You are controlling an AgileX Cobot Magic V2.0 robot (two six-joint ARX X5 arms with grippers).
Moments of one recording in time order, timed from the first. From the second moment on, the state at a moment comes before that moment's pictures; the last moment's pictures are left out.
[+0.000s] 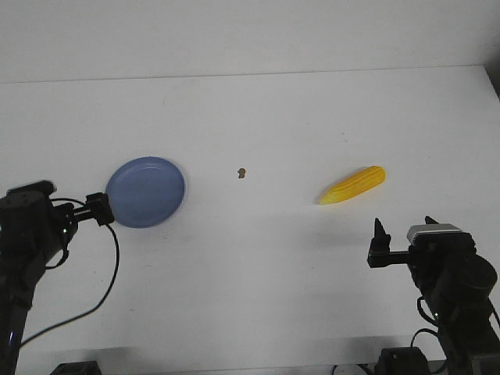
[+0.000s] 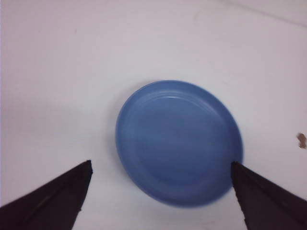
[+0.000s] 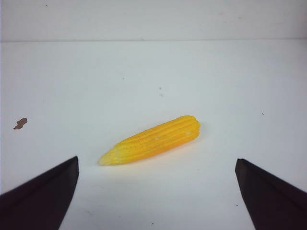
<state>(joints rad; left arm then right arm) 0.06 1.07 1.10 -0.56 0.10 -0.23 -0.01 0.53 0.81 -0.65 -0.05 0.06</state>
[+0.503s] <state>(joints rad) 0.14 1.57 1.21 -0.52 0.19 -0.25 -0.01 0.53 0.81 -0.66 -0.05 0.06</state>
